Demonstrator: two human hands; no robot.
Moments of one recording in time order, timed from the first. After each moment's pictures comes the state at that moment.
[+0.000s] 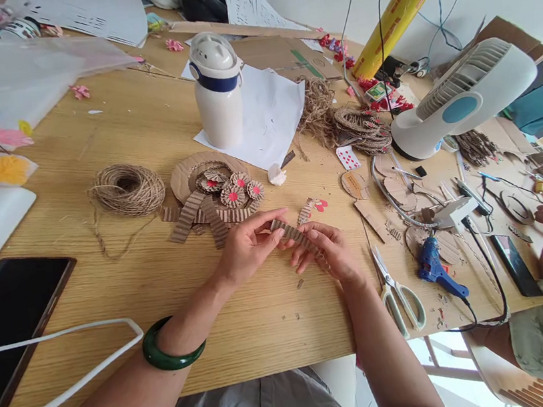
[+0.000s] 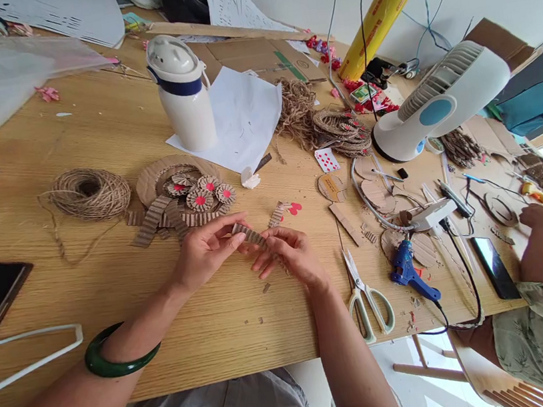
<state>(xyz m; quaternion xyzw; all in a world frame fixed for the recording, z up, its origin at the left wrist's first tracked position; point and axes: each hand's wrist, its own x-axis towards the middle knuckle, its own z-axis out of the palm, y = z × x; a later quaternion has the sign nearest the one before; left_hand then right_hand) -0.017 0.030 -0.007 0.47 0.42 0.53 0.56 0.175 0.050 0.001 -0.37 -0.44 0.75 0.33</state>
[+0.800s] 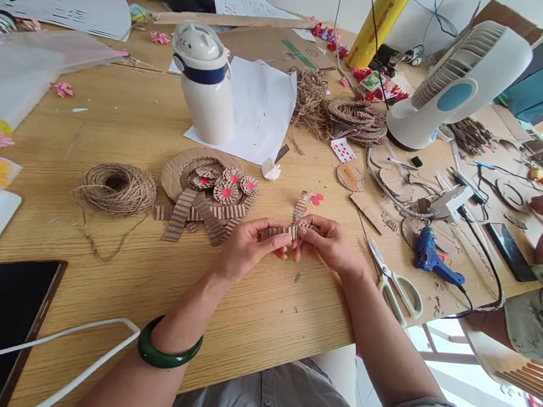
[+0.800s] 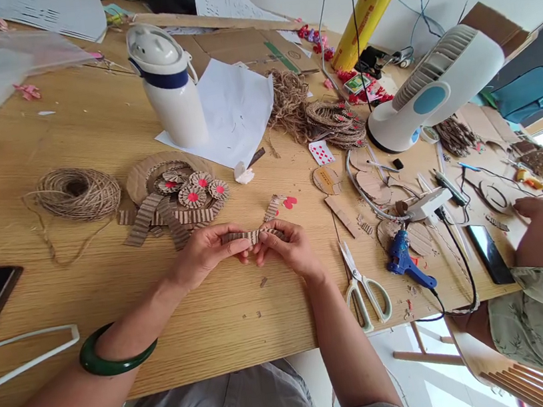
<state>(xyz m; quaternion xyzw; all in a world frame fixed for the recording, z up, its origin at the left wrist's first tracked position) -0.016 0.030 -0.001 0.43 0.39 0.43 0.69 0.175 0.050 0.001 -0.37 -0.50 0.70 0.34</state>
